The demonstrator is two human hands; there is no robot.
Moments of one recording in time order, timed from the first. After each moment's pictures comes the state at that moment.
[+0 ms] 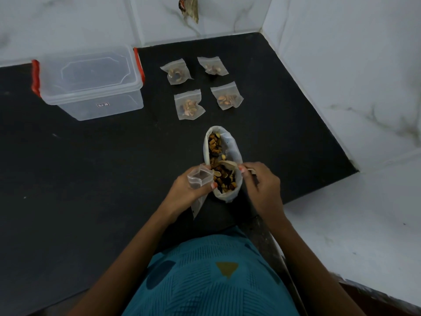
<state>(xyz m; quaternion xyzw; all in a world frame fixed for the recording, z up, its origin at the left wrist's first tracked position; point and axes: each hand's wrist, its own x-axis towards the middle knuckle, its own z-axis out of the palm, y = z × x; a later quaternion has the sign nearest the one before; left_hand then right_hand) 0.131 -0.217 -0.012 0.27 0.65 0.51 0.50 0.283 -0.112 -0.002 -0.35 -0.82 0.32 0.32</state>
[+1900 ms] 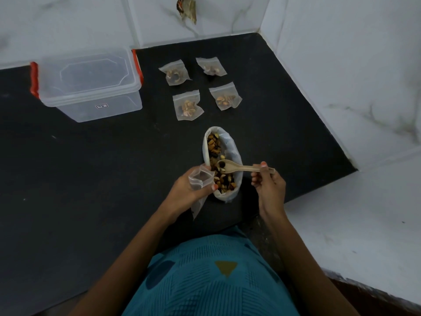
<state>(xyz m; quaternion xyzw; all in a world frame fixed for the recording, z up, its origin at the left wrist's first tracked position) 0.131 -0.216 -0.009 0.29 0.65 0.48 0.51 0.279 -0.109 -0.006 -0.57 -0.39 0.61 0.38</state>
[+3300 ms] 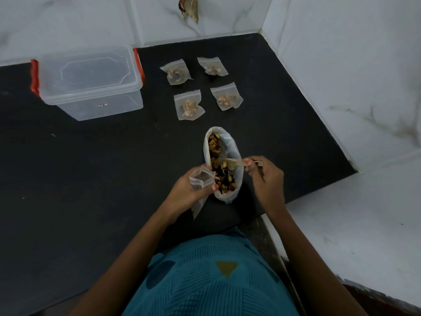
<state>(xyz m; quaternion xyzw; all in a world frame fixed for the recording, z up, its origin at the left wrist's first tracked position) 0.131 -0.215 -0.010 0.29 0.64 0.48 0.52 0.281 -0.095 -0.007 -0.38 -0.77 0.38 0.34</state>
